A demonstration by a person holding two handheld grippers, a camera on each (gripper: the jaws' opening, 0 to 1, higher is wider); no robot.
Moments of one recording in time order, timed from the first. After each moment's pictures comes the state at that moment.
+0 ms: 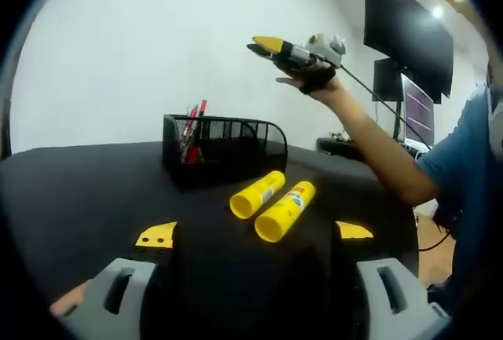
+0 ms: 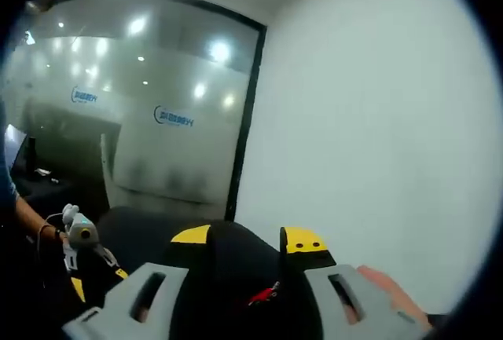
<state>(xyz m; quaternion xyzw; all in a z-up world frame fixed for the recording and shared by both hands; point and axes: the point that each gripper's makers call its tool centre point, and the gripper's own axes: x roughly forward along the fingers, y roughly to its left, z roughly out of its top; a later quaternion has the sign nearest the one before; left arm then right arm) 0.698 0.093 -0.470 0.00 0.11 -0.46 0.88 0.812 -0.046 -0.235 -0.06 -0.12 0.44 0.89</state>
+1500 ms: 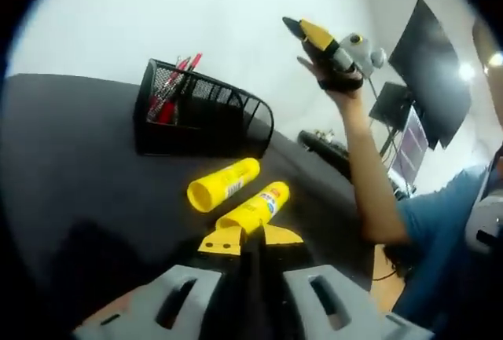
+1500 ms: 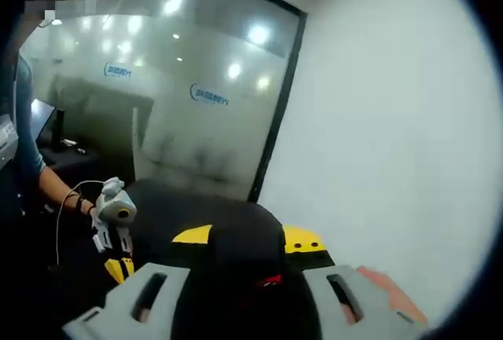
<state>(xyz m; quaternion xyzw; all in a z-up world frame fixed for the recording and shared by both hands) 0.689 0.051 -0.470 -0.13 0.25 -0.49 0.82 0.796 -0.036 -0.256 -0.12 -0.08 0.48 0.87</state>
